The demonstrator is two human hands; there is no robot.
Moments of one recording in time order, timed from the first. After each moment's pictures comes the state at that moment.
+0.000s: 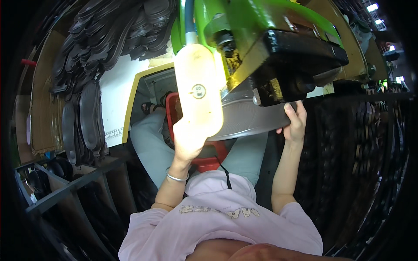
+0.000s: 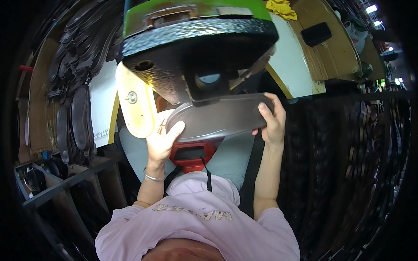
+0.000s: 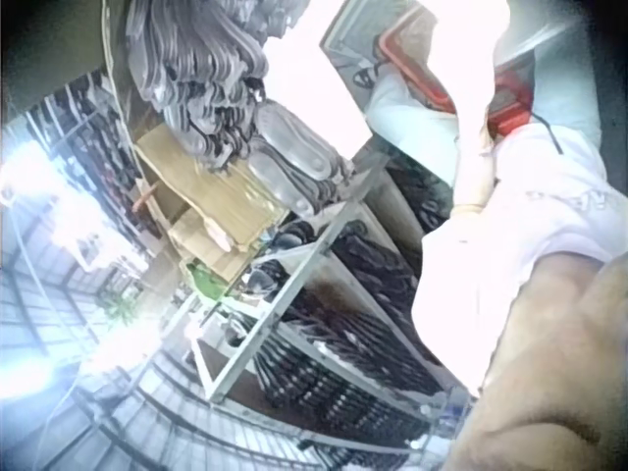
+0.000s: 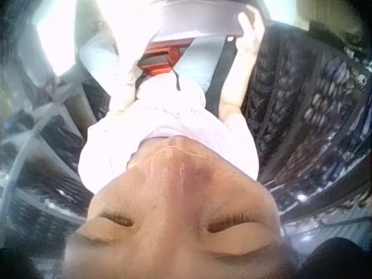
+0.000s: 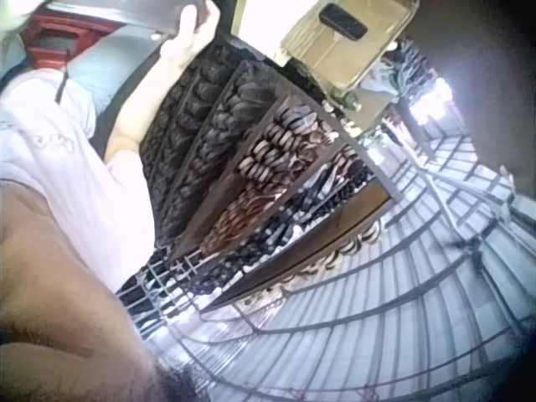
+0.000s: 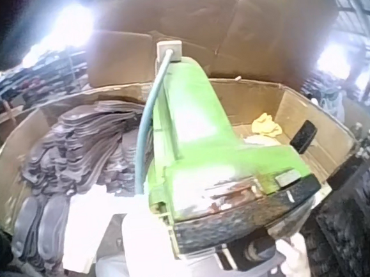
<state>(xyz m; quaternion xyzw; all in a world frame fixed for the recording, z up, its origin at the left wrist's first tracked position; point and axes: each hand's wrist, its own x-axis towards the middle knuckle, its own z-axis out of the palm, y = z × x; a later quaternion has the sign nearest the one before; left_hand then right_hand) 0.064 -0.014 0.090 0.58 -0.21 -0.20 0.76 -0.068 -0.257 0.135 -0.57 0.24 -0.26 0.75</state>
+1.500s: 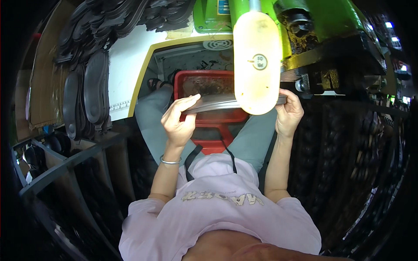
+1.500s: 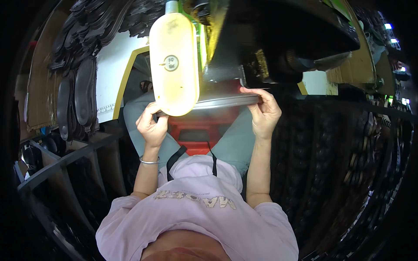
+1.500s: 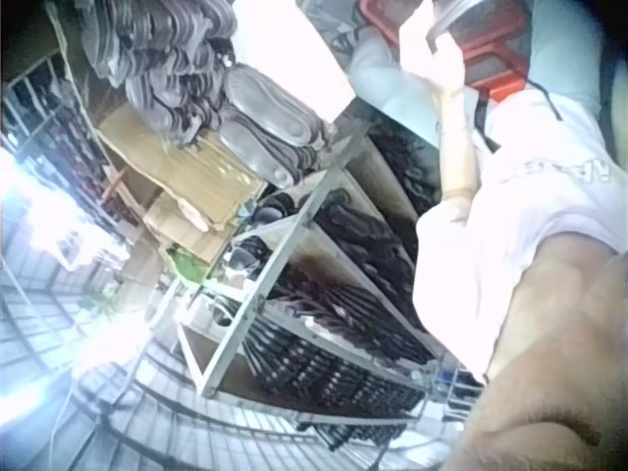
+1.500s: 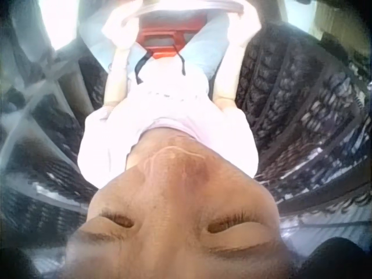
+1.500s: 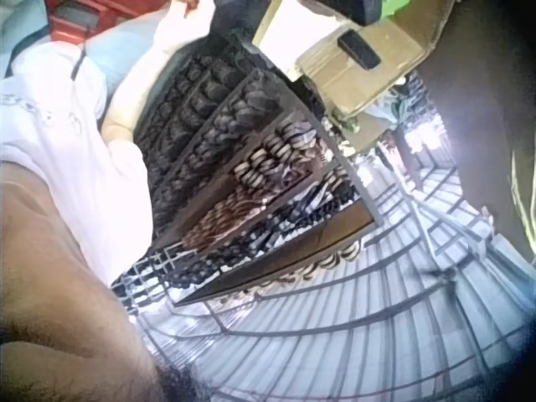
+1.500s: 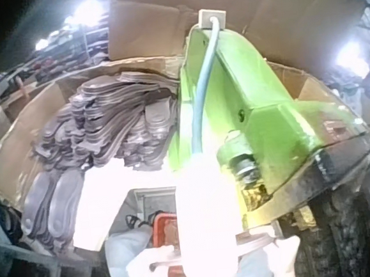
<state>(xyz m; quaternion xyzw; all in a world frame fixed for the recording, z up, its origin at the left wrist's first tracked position) 0.076 0.034 0.064 0.72 -0.27 0.11 0.64 -0.041 -0.207 0.088 -0.68 0.11 -0.35 0.63</state>
